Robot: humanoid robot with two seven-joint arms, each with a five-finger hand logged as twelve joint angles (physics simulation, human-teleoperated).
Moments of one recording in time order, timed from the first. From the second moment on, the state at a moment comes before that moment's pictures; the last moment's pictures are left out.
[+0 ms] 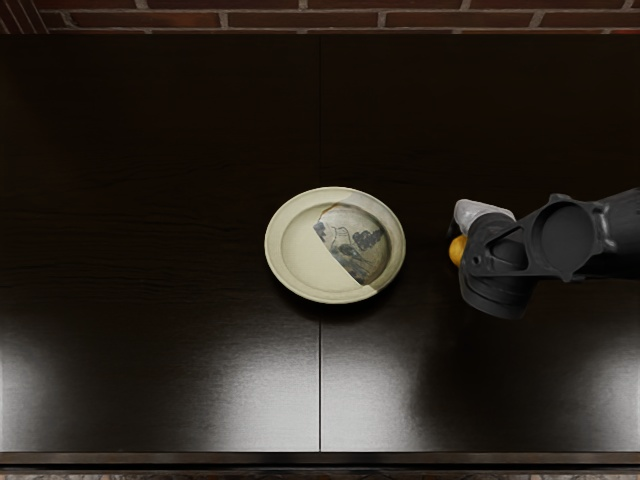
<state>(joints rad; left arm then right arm) -0.08 0.00 0.47 -0.13 -0.01 -0.33 0.08 1.69 -0.18 -0.86 1.47 -0.24 -0.61 -0.61</state>
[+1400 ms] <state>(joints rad) -0.08 0.00 0.47 -0.13 -0.01 -0.33 0.08 1.73 -0.18 -0.88 1.50 -0.23 -0.61 -0.61</state>
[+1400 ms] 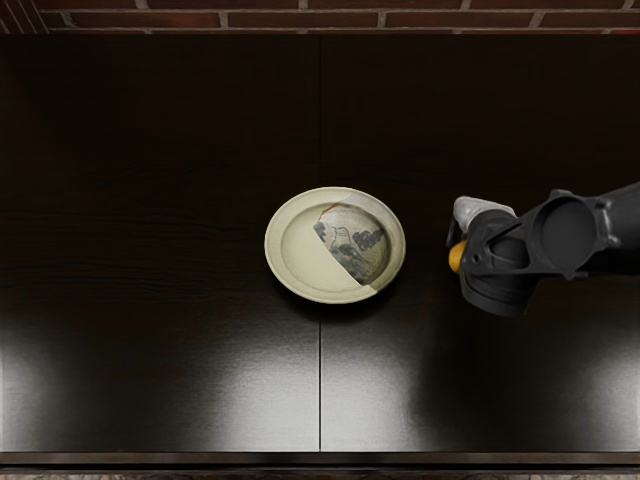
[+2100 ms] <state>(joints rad) -0.08 0.00 0.47 -0.13 -0.01 -0.33 0.08 1.96 -0.18 -0.86 1.63 -0.11 -0.61 -0.61</state>
